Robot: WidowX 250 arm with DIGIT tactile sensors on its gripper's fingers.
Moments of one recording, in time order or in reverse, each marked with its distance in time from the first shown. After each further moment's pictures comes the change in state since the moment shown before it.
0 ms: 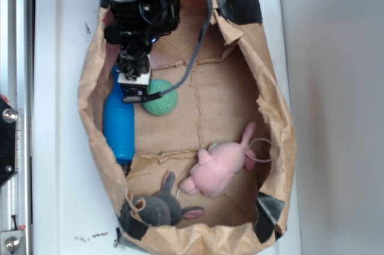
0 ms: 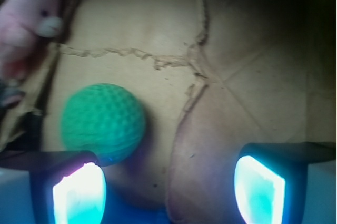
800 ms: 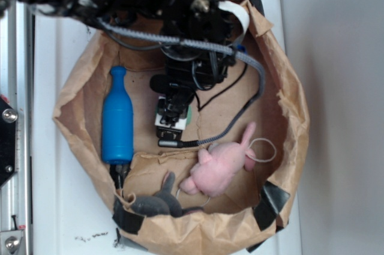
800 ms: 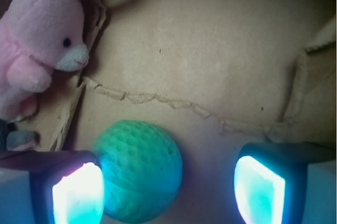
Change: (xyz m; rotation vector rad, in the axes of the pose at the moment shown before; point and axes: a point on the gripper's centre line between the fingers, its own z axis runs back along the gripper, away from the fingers) arm 0.035 -0.028 -0.020 0.022 0.090 -0.043
